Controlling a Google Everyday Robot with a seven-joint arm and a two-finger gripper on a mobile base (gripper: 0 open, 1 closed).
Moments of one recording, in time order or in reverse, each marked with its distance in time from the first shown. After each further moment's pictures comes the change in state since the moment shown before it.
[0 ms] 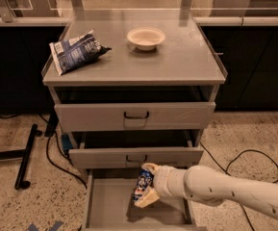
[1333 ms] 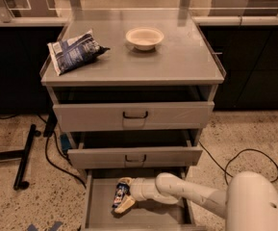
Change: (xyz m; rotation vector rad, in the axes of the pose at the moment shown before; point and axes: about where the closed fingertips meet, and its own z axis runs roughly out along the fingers) arm 0.106 0.036 0.242 -0.185 -0.177 0.074
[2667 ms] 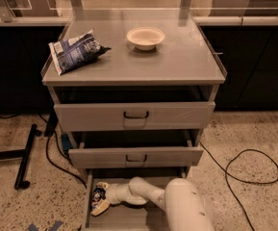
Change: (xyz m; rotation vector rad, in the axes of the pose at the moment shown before) arm 0.034 0.034 0.188 -0.157 -0.110 0.113
